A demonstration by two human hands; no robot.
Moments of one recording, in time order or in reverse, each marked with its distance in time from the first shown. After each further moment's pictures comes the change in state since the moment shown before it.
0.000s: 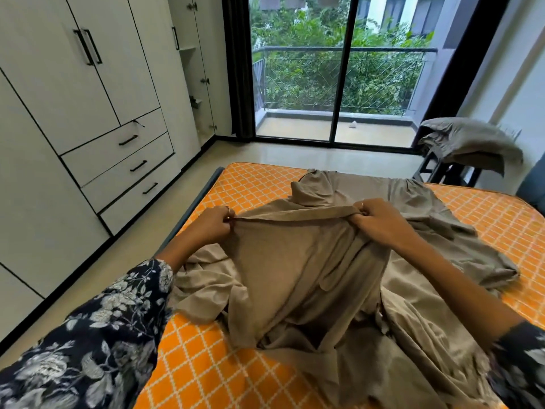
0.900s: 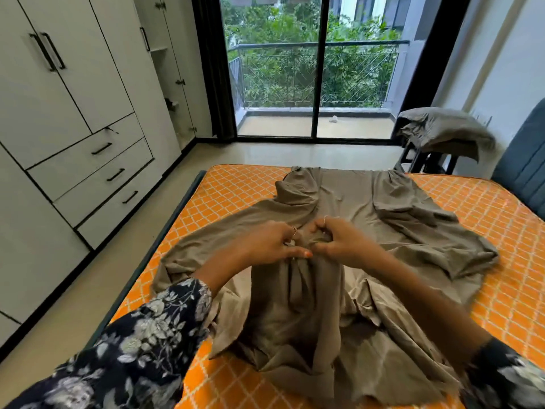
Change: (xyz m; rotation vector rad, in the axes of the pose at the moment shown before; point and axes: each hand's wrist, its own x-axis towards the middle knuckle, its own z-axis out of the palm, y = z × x) left_hand -0.008 0.117 0.032 -0.025 -0.285 0.484; right_hand -0.008 0.002 0.038 0.301 -0.198 -0.094
